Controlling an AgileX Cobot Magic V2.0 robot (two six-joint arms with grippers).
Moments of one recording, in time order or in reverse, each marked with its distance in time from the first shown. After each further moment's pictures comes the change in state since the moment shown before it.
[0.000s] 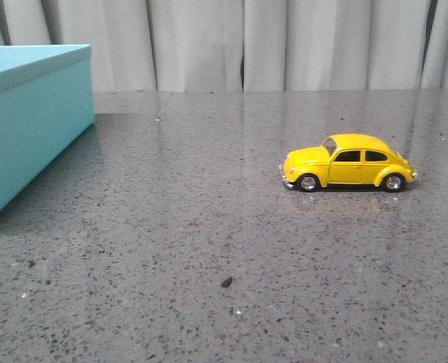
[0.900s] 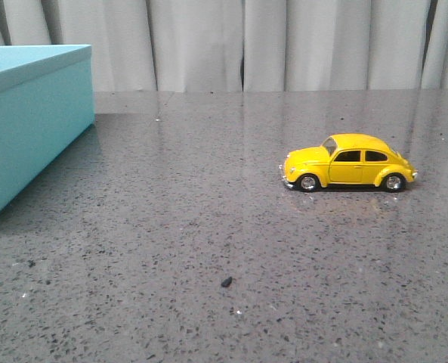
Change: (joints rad) left arm 0.000 0.000 0.000 0.000 0.001 0.000; right arm 0.000 0.000 0.000 0.000 0.000 0.000
